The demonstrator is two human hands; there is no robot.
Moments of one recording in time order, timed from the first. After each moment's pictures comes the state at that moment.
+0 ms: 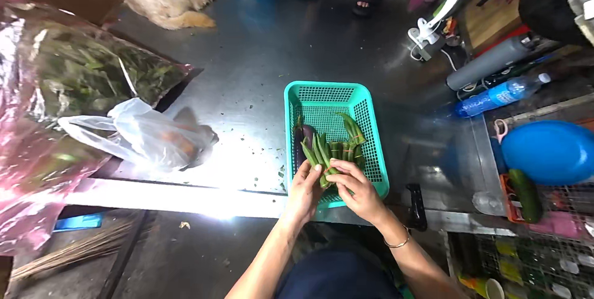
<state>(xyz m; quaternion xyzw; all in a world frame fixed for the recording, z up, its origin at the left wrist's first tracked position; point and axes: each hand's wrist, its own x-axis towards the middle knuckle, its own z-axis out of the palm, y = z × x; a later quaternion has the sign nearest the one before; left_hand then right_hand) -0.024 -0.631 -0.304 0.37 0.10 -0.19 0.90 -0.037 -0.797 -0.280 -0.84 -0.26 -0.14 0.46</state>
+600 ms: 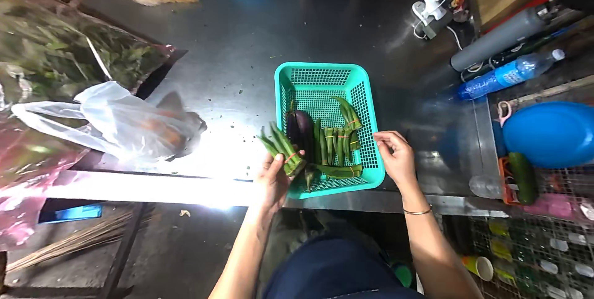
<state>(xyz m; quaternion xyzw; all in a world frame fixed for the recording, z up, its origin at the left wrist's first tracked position) -0.024 -0.587 -0.334 0.39 0.11 -0.13 0.90 -0.018 -0.896 -0.288 -0.92 0.02 -0.11 0.38</state>
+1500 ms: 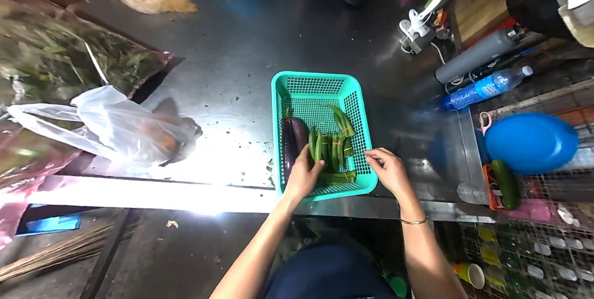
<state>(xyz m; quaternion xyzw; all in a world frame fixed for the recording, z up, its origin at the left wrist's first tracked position) -0.001 -0.651 -0.345 0.77 -0.01 -0.20 0.60 -0.031 -0.908 -0.283 -0.95 0.05 0.02 0.32</state>
